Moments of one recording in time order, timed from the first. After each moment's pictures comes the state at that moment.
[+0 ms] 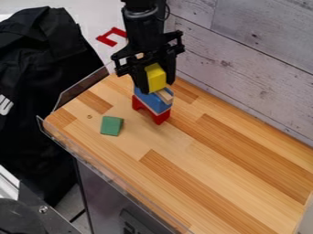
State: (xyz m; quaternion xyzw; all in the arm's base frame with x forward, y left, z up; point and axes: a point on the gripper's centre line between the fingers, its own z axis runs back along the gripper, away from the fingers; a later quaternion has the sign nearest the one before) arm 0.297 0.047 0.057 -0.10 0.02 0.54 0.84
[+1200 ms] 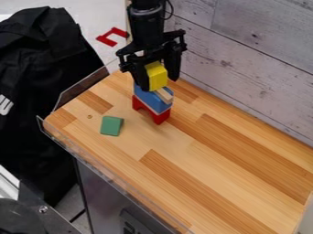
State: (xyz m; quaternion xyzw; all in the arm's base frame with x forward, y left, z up) arm 0.308 0.049 0.054 -0.10 0.04 0.53 0.84
